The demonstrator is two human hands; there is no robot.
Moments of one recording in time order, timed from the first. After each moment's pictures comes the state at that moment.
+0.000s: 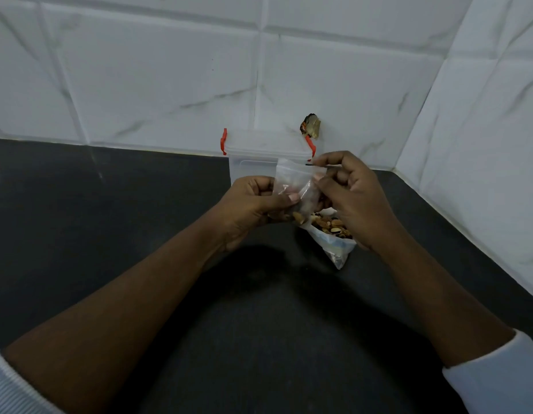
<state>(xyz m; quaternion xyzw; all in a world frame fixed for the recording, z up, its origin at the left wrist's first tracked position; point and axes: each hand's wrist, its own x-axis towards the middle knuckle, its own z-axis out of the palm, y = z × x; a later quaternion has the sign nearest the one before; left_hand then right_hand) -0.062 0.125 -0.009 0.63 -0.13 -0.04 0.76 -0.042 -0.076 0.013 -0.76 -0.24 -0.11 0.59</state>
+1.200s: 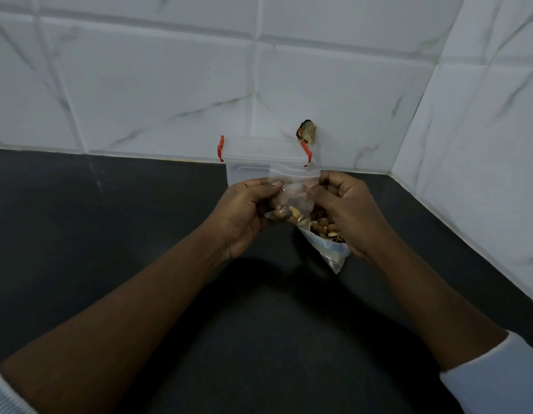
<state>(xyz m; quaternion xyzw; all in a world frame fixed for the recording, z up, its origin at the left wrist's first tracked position) -0.065 0.114 0.000 0.54 -0.04 -0.03 0.84 -0.038 -0.076 0.005 -0.73 -0.21 -0.06 0.64</state>
